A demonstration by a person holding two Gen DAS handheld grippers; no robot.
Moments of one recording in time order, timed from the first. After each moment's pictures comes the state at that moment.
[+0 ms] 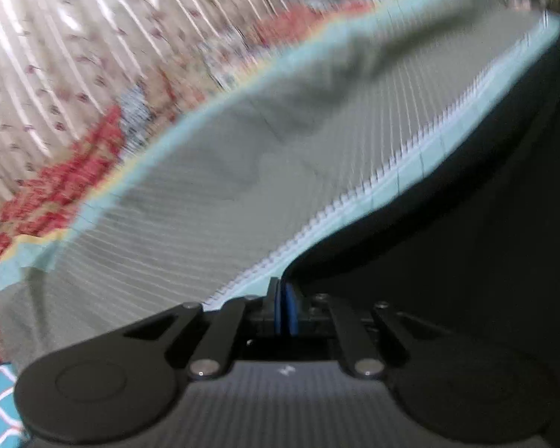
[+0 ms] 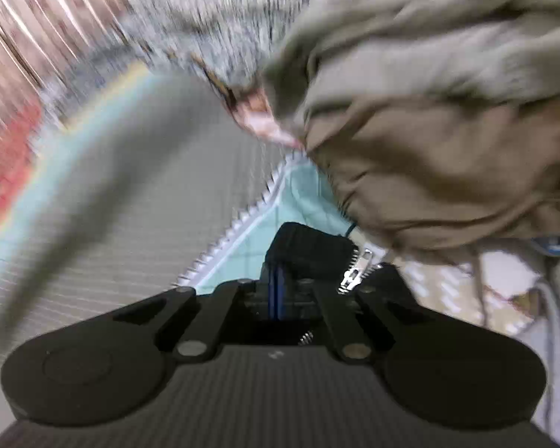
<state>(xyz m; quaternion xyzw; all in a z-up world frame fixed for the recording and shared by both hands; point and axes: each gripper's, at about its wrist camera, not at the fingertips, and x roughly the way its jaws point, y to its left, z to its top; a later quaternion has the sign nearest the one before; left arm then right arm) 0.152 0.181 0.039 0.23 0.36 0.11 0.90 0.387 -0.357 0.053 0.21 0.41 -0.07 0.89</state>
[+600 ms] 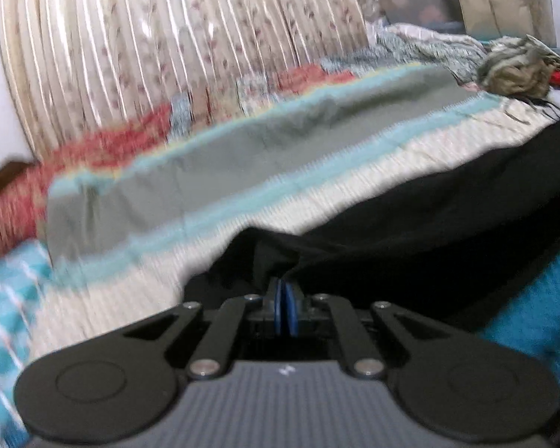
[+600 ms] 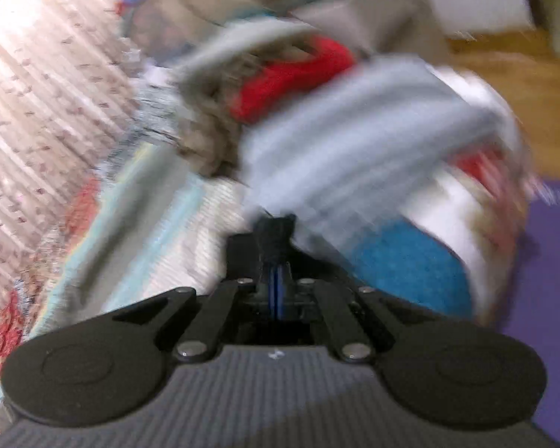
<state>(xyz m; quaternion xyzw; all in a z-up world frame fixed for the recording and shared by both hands) -0.130 0.061 0.072 0.12 0.32 0.12 0.93 0.060 -0.504 0.058 0.34 0.33 -0.06 0.88</state>
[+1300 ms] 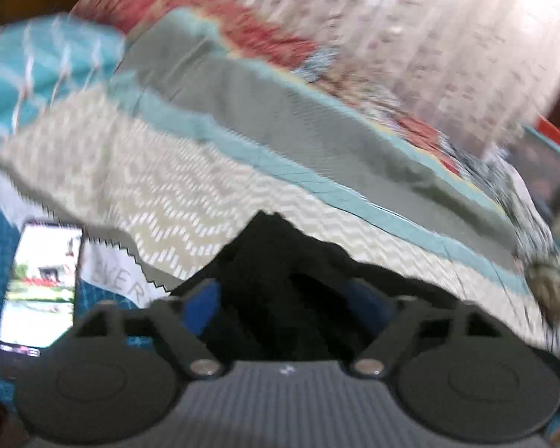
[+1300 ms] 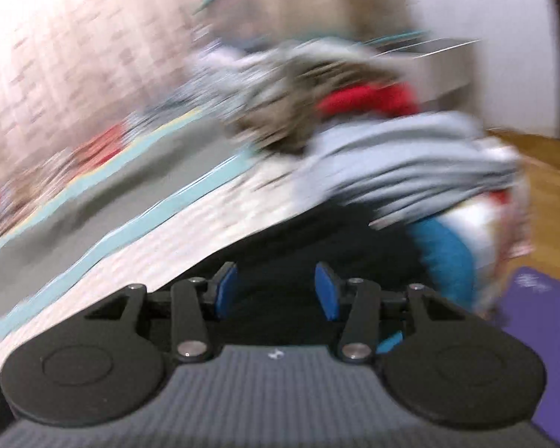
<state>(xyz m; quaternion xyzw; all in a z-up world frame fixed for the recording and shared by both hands) -0.157 0.197 0.078 -0.30 0.26 0.21 0.89 0.027 -0.381 0.076 0.15 0.29 0.01 0.94</state>
